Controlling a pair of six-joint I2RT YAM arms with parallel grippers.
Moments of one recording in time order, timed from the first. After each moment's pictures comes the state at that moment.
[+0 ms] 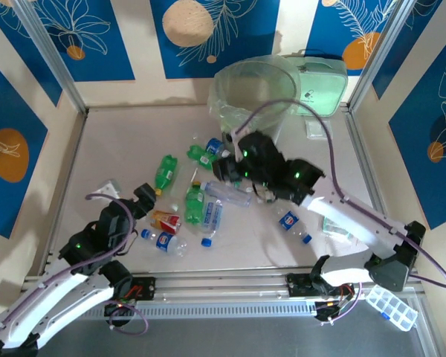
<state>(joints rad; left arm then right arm) -0.72 0.50 0.65 -0.73 -0.66 -1.02 0.91 1.28 1.27 -0.62 0.19 0.39</state>
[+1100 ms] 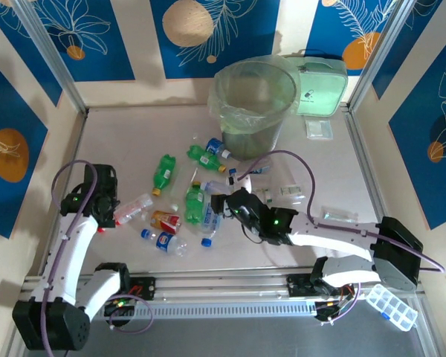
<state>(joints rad) 0.02 0.93 0.83 -0.94 -0.23 -1.56 1.08 1.23 0.71 -0.04 0.45 0.67</state>
